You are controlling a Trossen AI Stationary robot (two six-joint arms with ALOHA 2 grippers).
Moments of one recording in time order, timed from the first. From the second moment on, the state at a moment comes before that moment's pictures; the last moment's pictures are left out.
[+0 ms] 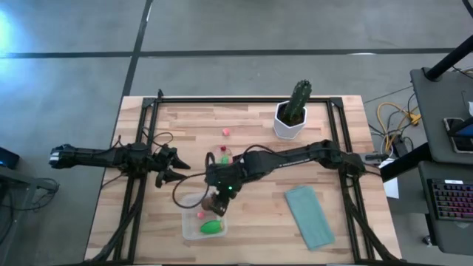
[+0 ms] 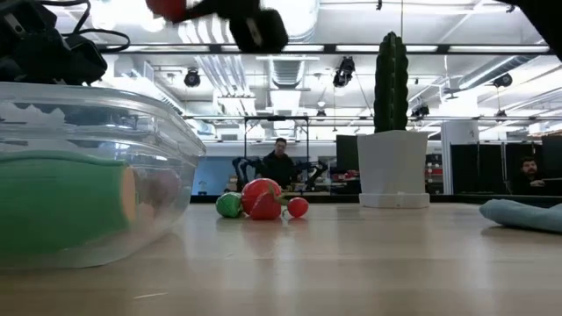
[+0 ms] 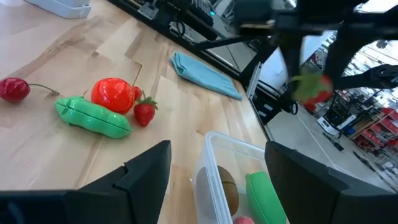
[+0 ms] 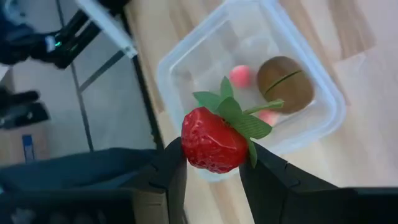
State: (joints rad) left arm -0.04 0.22 0.05 -0.06 0.17 -0.57; right arm 0.20 2.27 2.26 -0.93 -0.28 0.77
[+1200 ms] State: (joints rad) left arm -0.04 0.22 0.04 -0.05 0.17 -0.57; right arm 0.22 2.35 2.27 -1.34 0.14 0.48
